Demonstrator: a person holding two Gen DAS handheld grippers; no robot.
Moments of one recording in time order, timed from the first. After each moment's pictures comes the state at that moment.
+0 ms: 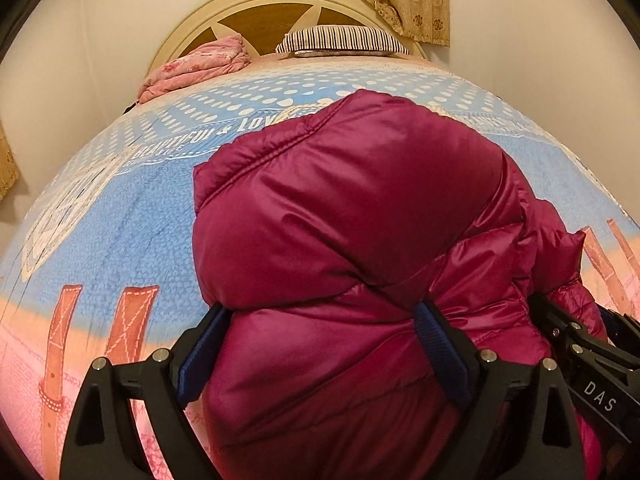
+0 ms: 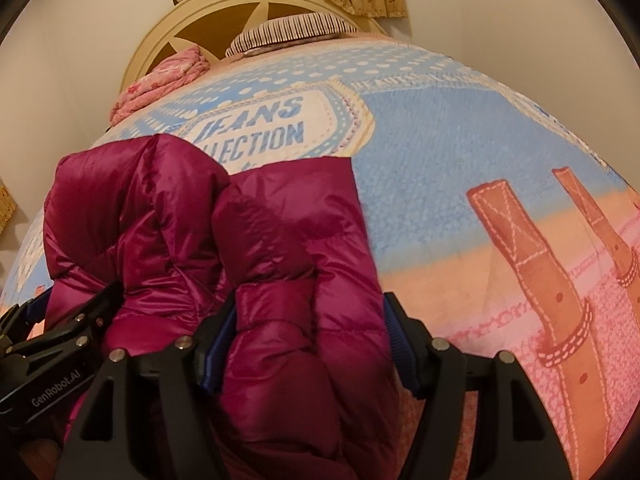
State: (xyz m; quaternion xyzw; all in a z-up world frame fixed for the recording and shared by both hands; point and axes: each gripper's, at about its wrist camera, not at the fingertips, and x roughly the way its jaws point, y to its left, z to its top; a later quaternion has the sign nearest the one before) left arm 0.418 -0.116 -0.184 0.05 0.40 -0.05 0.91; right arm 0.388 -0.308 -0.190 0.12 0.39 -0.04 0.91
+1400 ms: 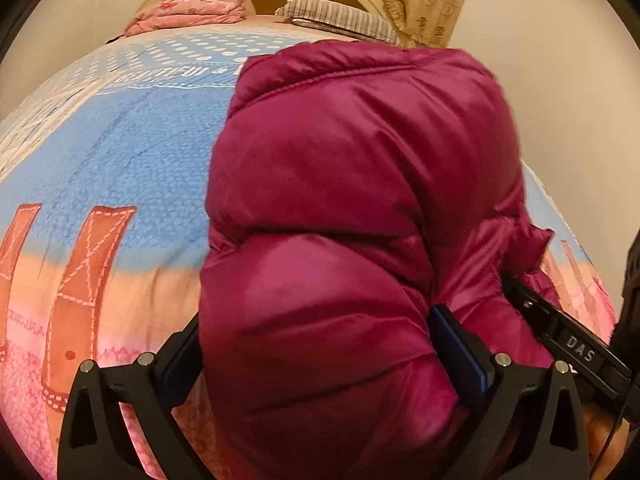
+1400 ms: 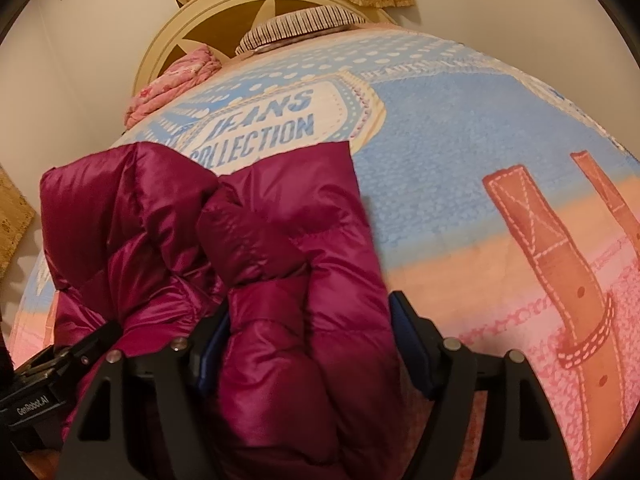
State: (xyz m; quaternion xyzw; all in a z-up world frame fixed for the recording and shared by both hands) left arm 0.406 -0.069 -0.200 -0.08 0.45 -0.13 0.88; right arm 0.393 -0.321 -0.197 0.16 0.39 0.00 0.91
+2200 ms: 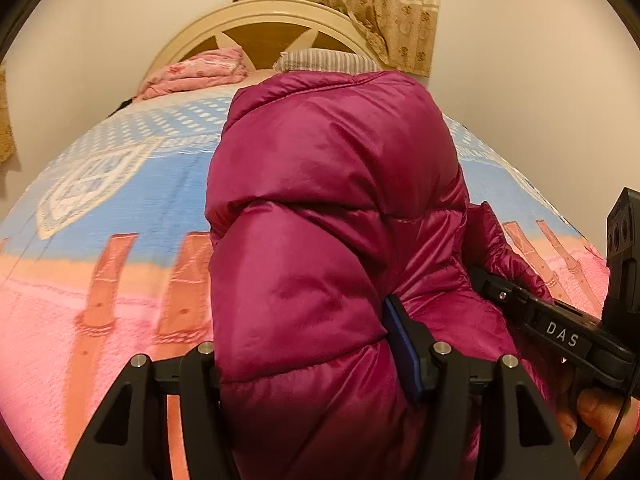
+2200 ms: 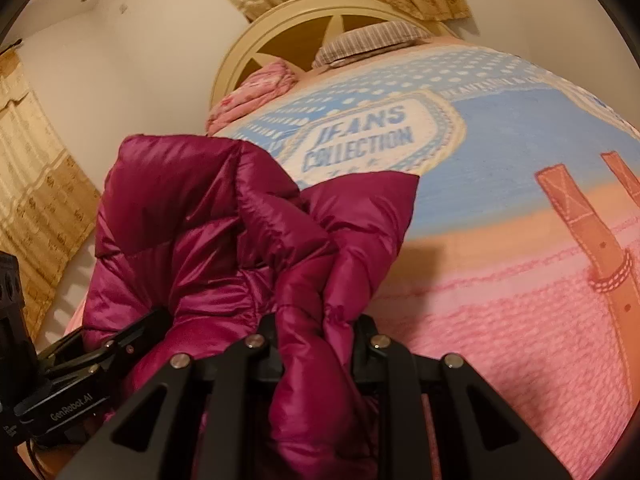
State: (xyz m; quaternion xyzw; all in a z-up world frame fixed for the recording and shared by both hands) left arm 0.298 -0.043 -0.135 -0.01 0.37 -0.10 0.92; right arm 0.325 -0.269 -0.159 0.18 0.34 0.13 0.91
